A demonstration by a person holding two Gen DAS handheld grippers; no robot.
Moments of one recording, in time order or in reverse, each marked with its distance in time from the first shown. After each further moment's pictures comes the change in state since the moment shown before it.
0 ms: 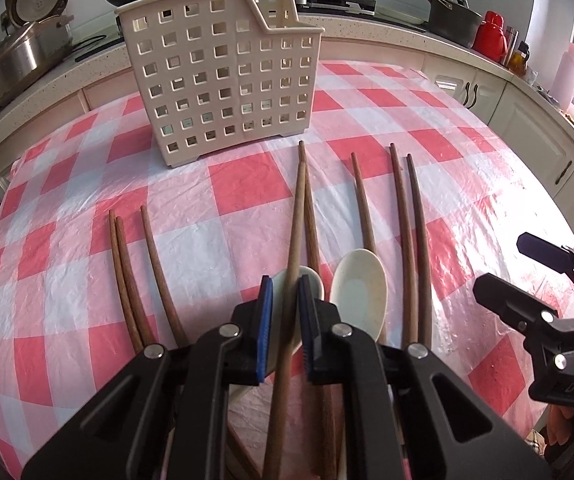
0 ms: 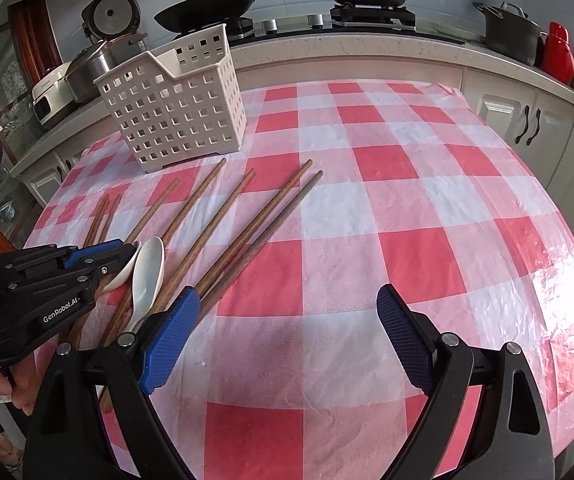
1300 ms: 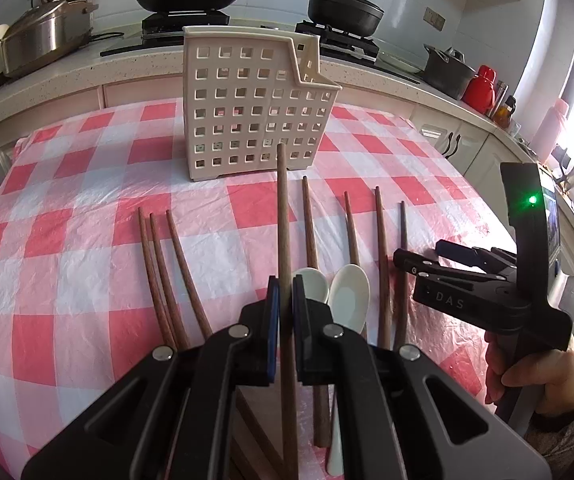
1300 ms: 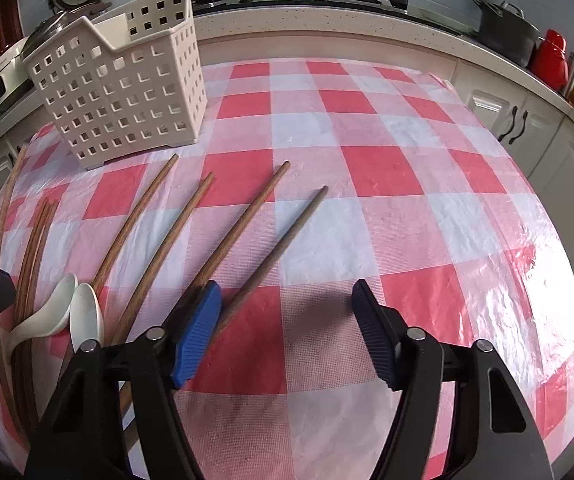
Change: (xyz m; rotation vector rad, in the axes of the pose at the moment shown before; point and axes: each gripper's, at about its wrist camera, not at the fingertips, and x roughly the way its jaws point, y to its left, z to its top) left arm -0.044 0.031 -0.011 -0.125 -0.116 -0.119; right arm 0.051 0.008 0.033 -0.026 0.096 -0.155
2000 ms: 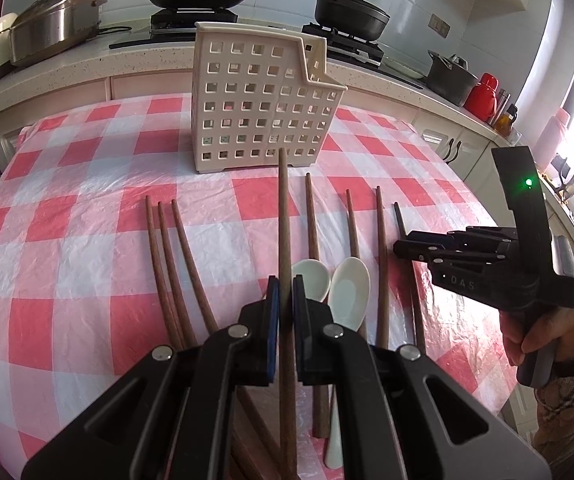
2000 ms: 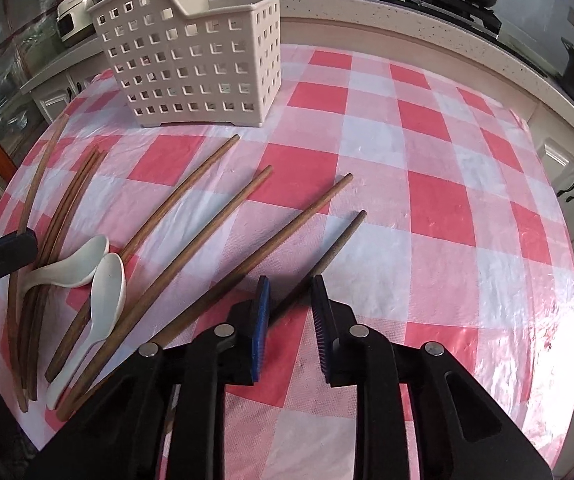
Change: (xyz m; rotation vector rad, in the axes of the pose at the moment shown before) left arm -0.004 0.005 -0.008 -0.028 -0.003 -0.001; right arm 0.004 0.011 0.019 -0.244 0.073 0.180
